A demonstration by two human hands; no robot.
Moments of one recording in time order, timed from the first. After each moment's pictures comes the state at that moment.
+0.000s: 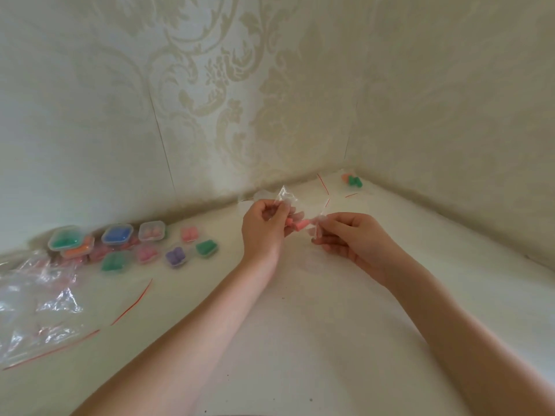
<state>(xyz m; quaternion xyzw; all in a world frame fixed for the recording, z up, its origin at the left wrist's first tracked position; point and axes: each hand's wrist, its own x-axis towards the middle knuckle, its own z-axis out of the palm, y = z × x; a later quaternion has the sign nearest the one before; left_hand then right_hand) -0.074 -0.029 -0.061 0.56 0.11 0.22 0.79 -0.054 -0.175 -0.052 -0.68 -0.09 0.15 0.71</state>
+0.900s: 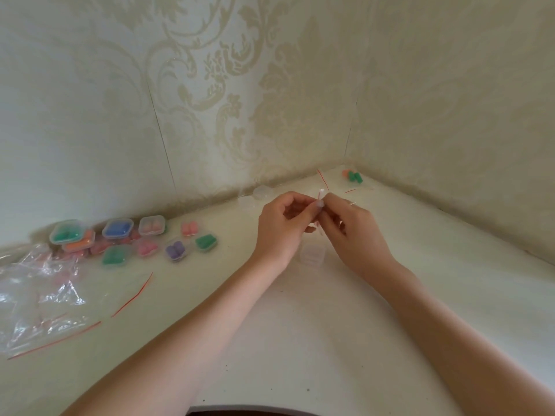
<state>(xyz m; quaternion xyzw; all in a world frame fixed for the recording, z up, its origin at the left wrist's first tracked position) -0.087 -0.042 -0.055 0.70 -0.01 0.19 0.69 -0.059 -0.170 -0.062 -0.84 -0.31 -0.22 0.38</state>
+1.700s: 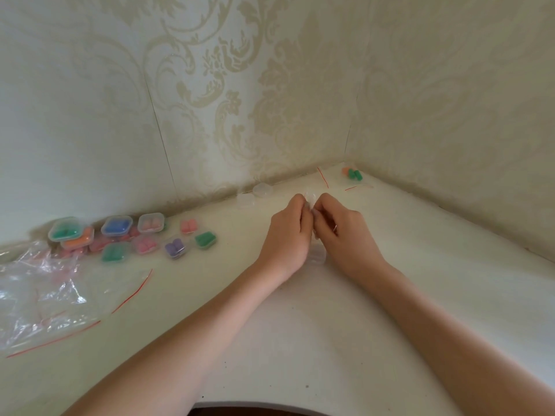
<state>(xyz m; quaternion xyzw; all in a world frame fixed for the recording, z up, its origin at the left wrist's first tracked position) -0.090 -0.046 -0.067 0.83 -0.05 0.23 0.50 -0.067 -0.162 -0.063 -0.85 -0.27 -0.15 0.42</state>
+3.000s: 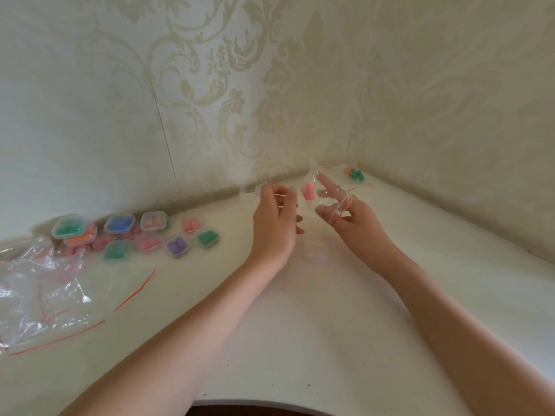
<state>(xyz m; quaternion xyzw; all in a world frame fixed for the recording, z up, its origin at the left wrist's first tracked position) -0.082 -0.037 -0.061 0.71 0.07 0.25 0.66 -0.046 -0.174 -0.059 -0.82 -0.25 -0.05 0.51</state>
